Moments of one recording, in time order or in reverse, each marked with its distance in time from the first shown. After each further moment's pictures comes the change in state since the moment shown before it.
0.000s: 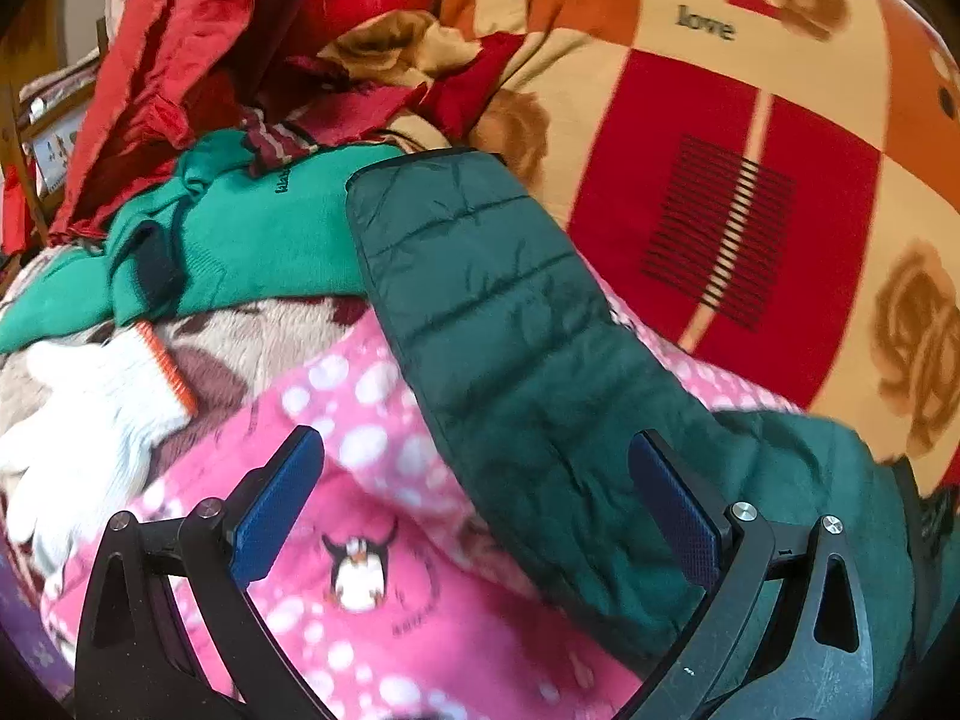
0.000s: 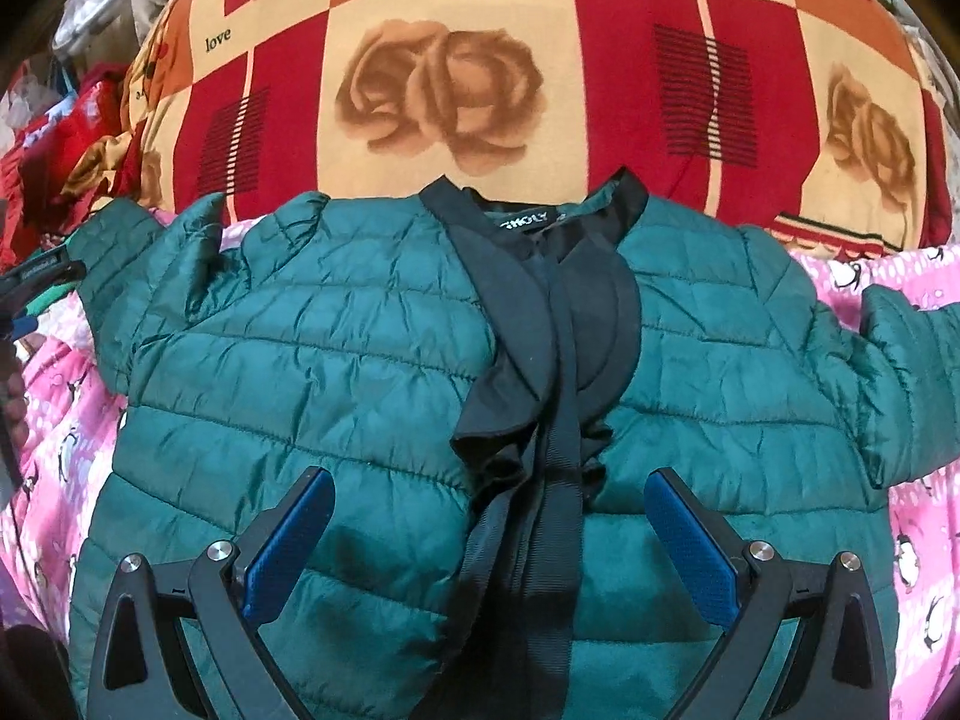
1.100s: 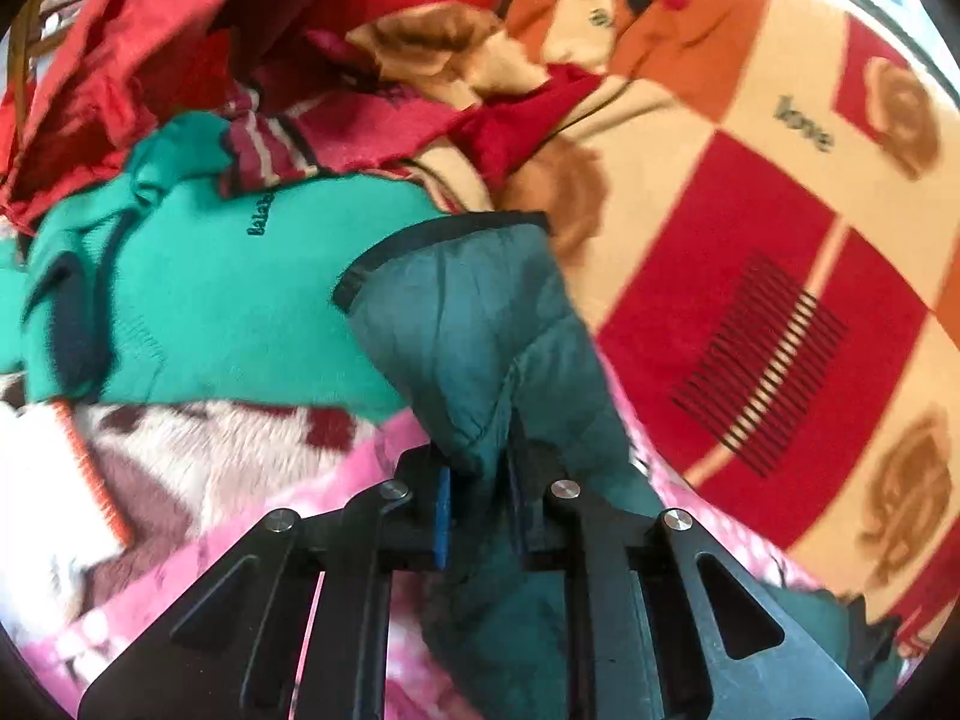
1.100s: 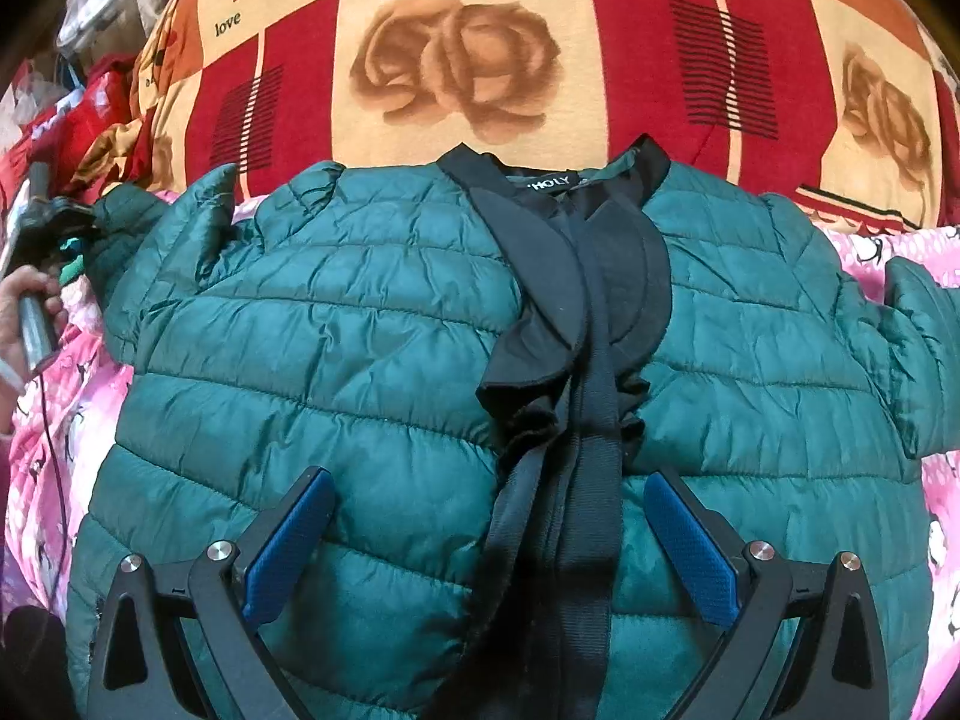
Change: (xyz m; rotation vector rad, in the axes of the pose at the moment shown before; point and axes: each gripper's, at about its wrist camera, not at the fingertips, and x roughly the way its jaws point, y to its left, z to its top) left arm 0.037 -0.002 0.054 -0.177 -0.033 -0.087; right arm 0.010 0.004 -0.015 0.007 0.030 0.042
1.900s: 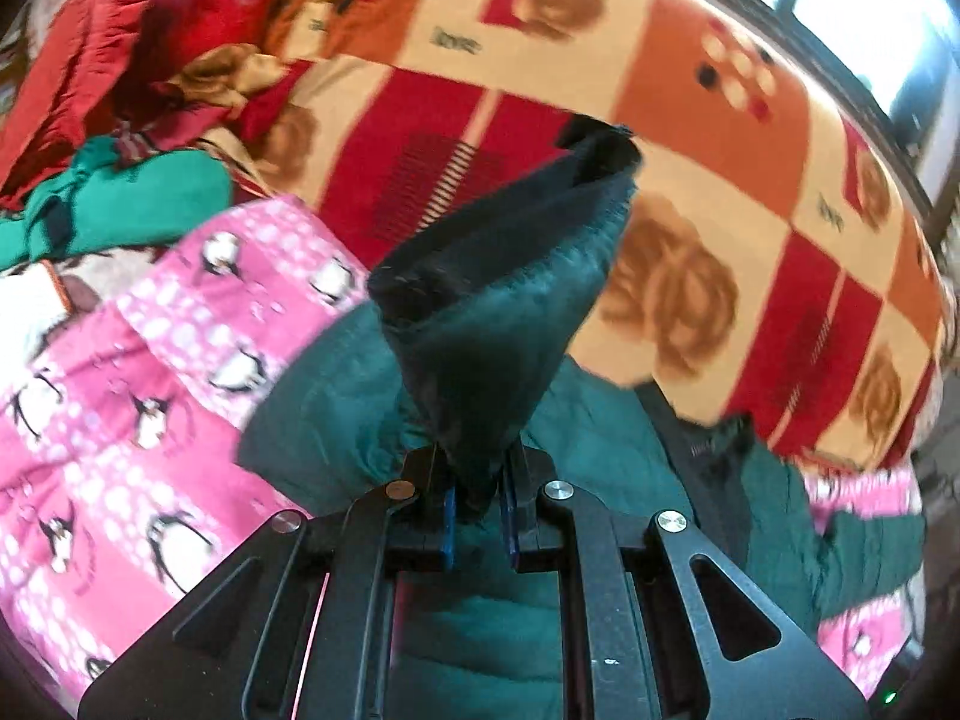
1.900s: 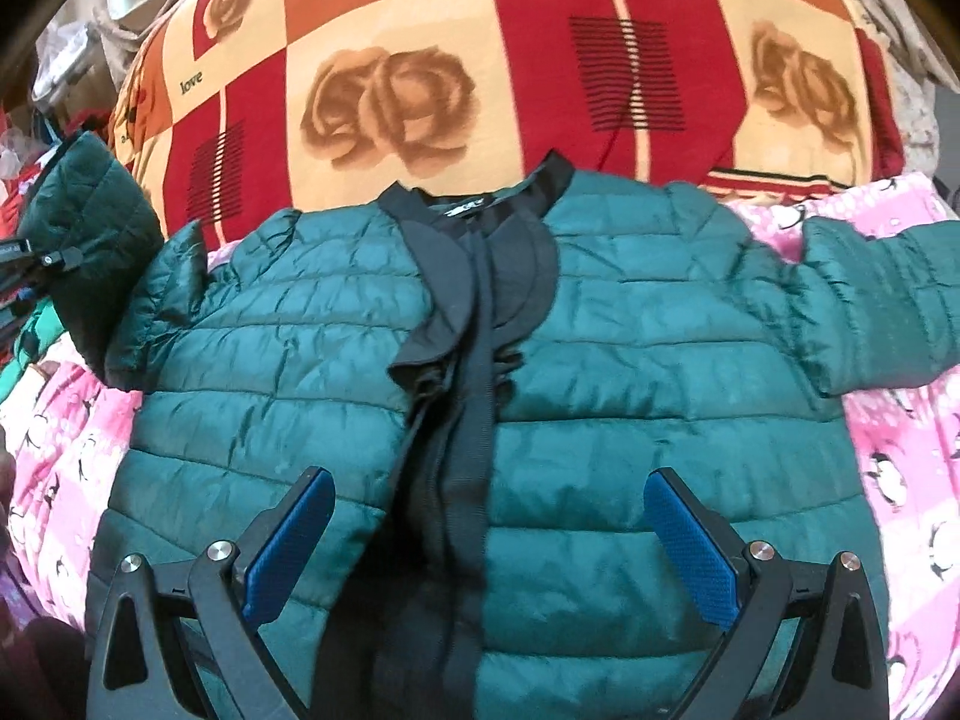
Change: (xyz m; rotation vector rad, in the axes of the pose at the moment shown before) left arm -0.178 -0.102 -0.129 0.216 0.083 -0.311; right arm -0.047 -0.038 -0.020 0.099 -0.059 -0.045
